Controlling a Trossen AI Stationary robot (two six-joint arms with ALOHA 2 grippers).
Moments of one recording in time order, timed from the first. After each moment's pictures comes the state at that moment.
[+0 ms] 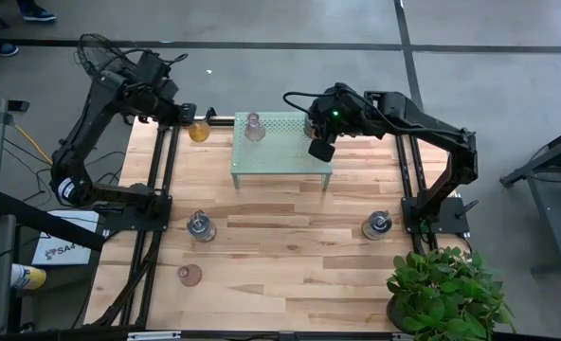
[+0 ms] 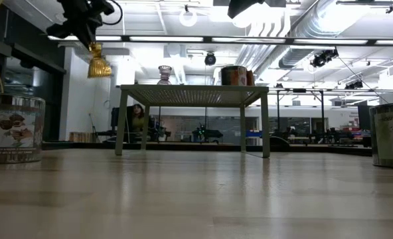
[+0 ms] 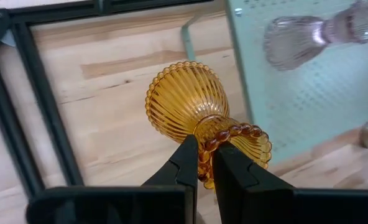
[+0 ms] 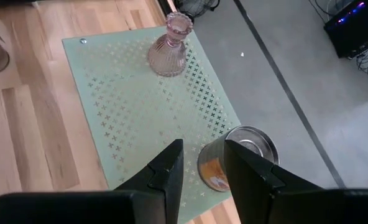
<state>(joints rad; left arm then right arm) 1.05 1.21 1.54 -1.44 0.23 -0.37 -0.22 1.66 2.03 -1.19 0.33 -0.02</state>
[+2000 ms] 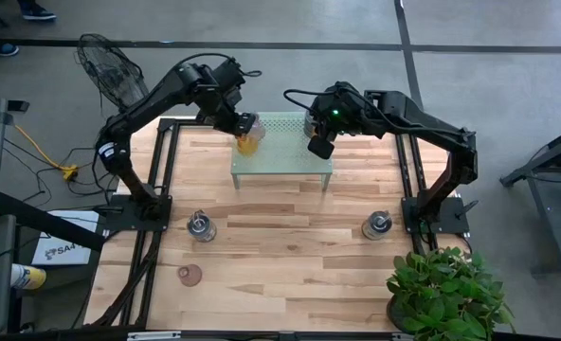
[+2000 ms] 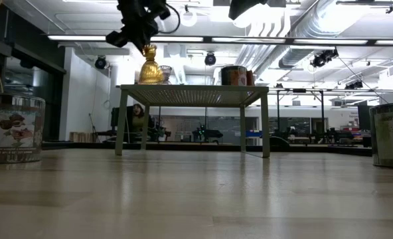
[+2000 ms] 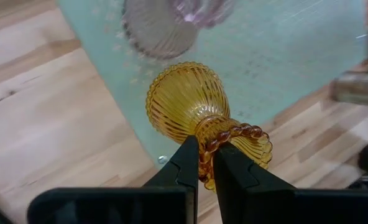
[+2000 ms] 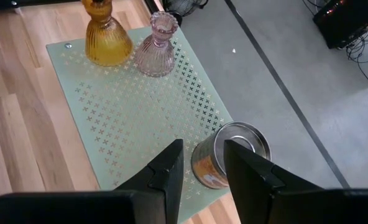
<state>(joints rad) 0.62 1.66 1.88 -1.44 0.23 -0.58 -0.23 1.66 2.03 -1.19 0.36 0.02</state>
